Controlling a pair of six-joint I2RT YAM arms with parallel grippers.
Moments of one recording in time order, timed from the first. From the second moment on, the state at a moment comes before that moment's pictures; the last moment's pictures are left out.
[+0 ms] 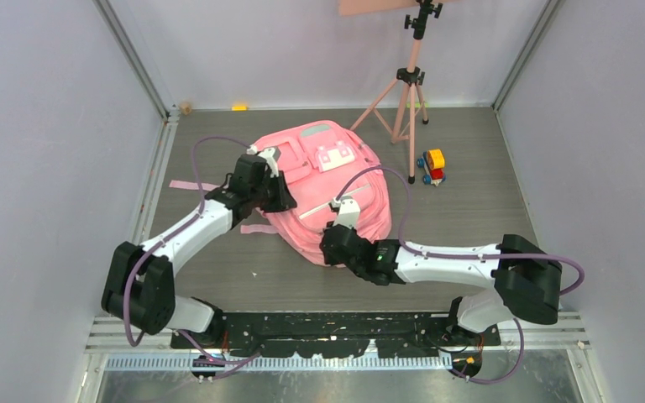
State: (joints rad) left arm -0.41 1.36 0.88 -0.23 0.19 -0.47; right arm 1.17 1.43 0.80 -0.08 0.49 0.80
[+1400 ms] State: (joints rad) left arm -0.57 1.25 0.65 0.01 0.07 -0.82; right arm 1.17 1.47 0.84 -0.08 0.51 0.76
